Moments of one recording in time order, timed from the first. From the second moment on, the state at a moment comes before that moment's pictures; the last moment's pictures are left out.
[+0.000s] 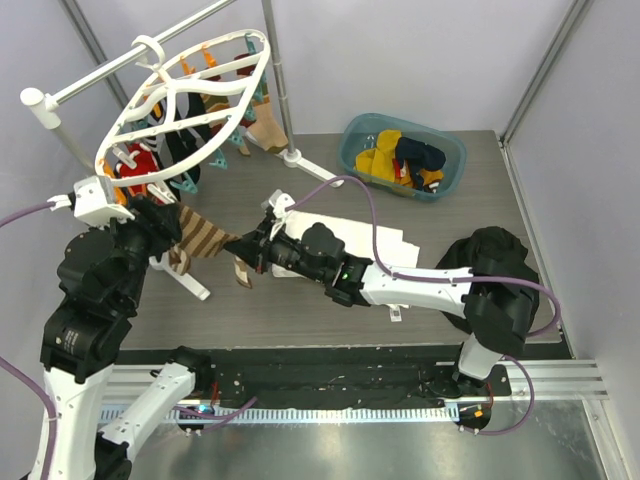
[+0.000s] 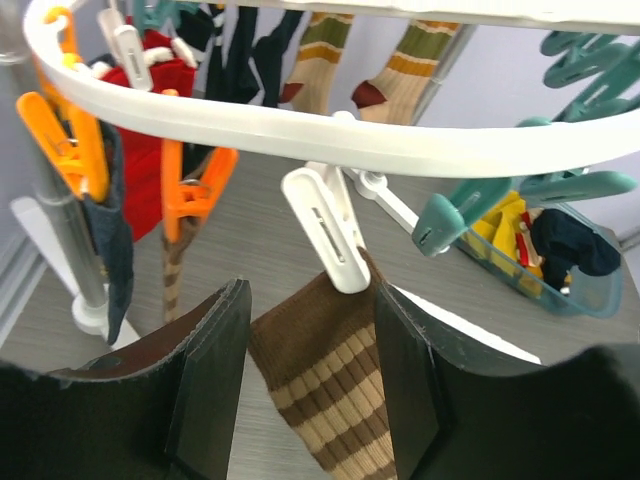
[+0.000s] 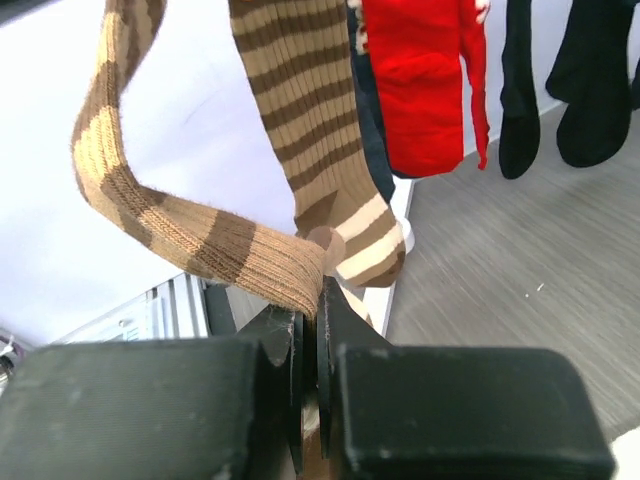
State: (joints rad) left arm -0.33 0.68 1.33 -0.77 -0.39 -0.37; right arm 1.14 1.66 1.16 0.63 -0.01 0.31
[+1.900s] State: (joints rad) left arm -0.33 0.94 1.56 -0.86 -0.58 -0.28; right arm 1.31 1.77 1.35 0.43 0.47 -0.26
